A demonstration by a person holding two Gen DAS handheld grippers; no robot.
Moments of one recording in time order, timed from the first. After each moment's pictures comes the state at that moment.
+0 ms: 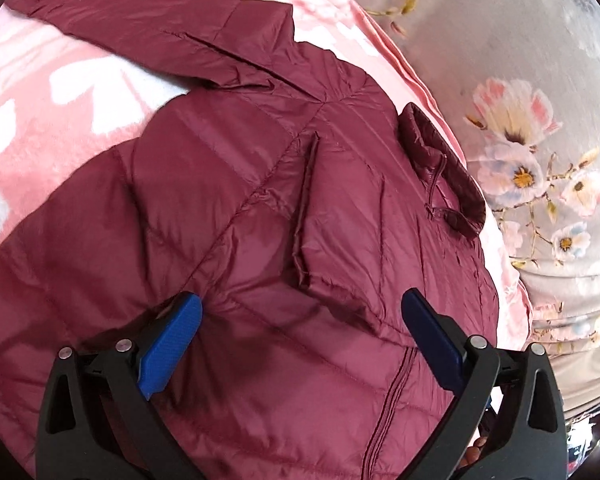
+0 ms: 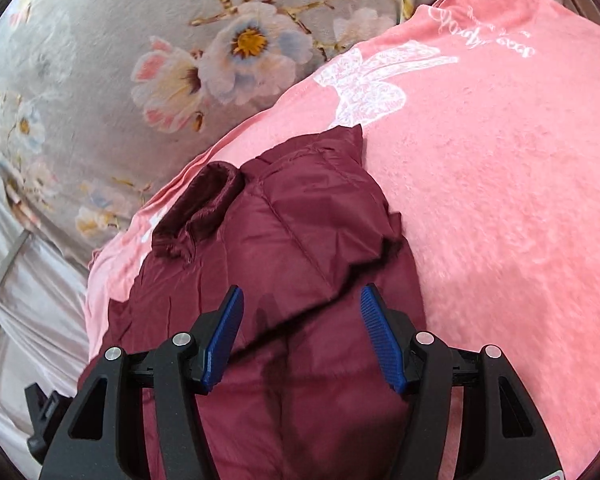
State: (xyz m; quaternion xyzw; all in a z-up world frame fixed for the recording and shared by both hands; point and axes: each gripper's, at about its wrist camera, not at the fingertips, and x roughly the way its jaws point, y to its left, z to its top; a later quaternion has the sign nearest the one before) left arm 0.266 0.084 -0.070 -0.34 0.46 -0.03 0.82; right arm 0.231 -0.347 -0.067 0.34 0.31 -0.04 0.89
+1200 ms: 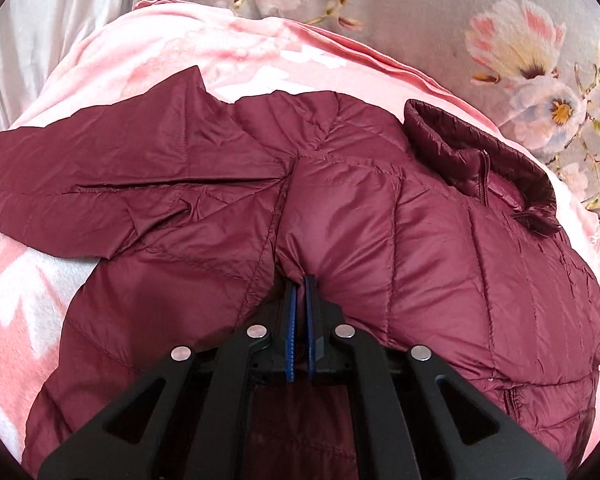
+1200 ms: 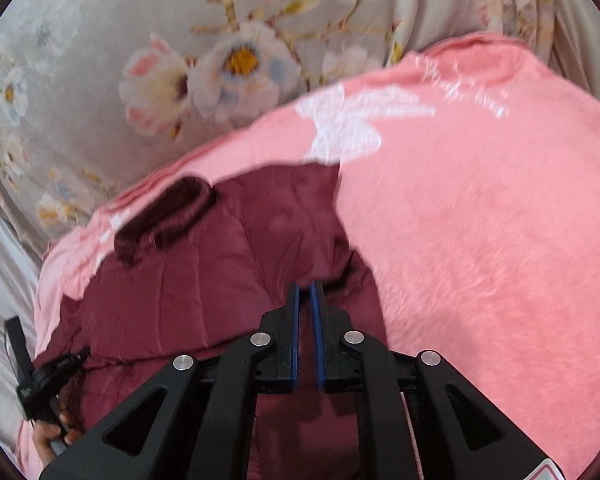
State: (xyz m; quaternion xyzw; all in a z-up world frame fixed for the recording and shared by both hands) left arm 0.362 0.044 -0.081 -0.11 0.41 0.00 0.91; right arm 0.215 -0.335 -0.039 0.25 0.29 -0.13 0.92
